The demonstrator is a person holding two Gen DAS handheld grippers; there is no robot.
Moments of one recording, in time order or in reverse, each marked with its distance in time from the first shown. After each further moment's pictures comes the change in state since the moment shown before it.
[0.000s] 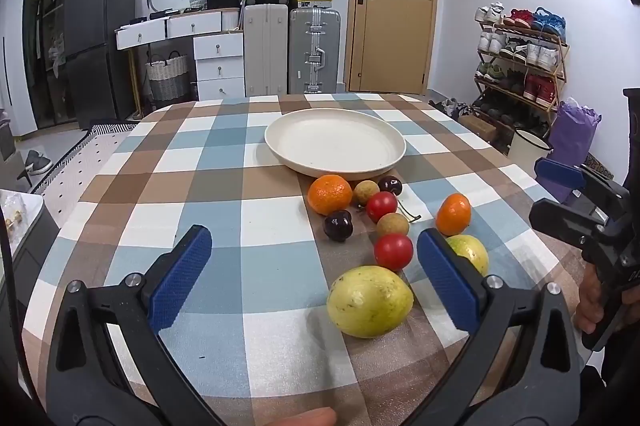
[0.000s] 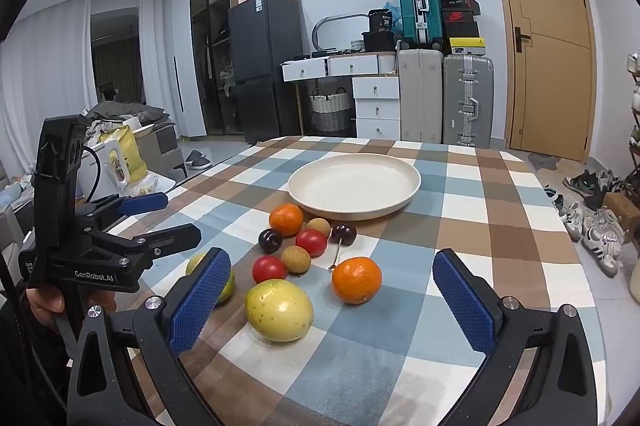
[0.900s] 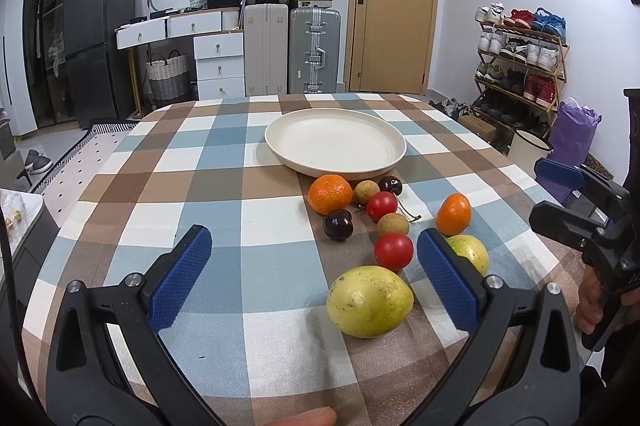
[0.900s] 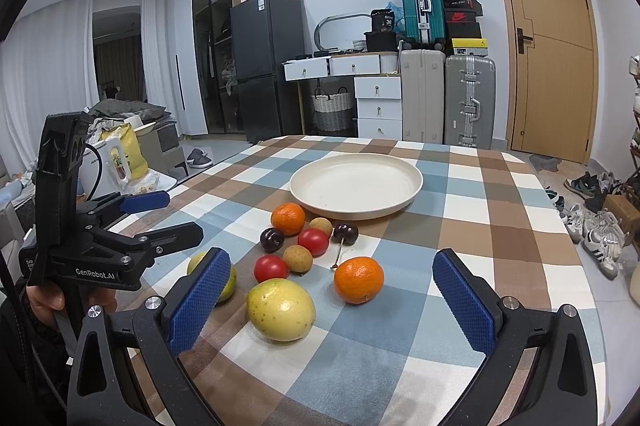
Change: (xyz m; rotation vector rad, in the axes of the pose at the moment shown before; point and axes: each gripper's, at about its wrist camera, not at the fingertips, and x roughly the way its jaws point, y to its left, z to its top) left arm 0.001 0.000 0.000 0.002 0.002 -0.001; right arm 0.000 0.001 0.000 -0.001 0.001 0.001
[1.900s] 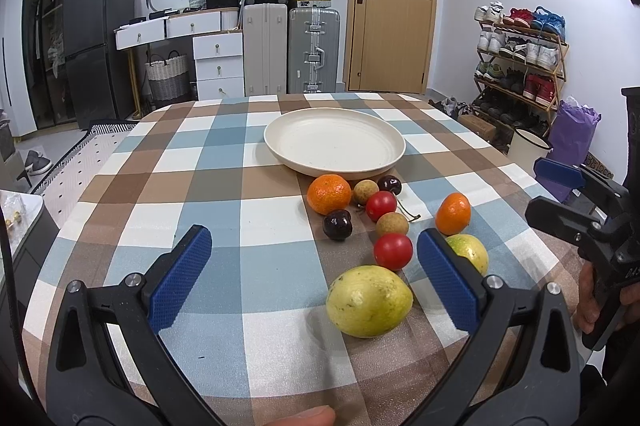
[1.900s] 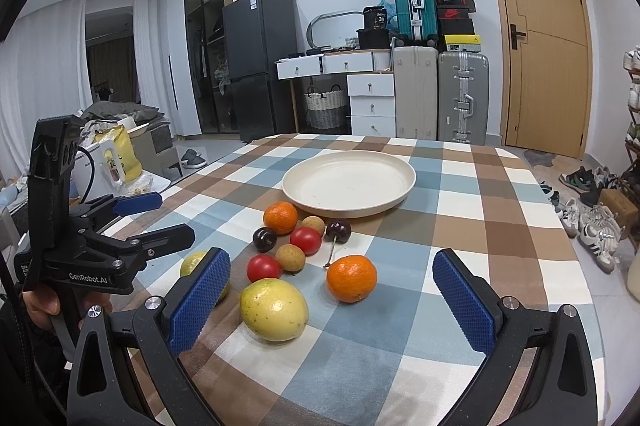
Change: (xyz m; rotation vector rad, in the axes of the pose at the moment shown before) left arm 0.000 0.000 0.000 -0.002 0.001 0.000; right arm 0.001 -0.005 0.000 0.016 0.008 -0.023
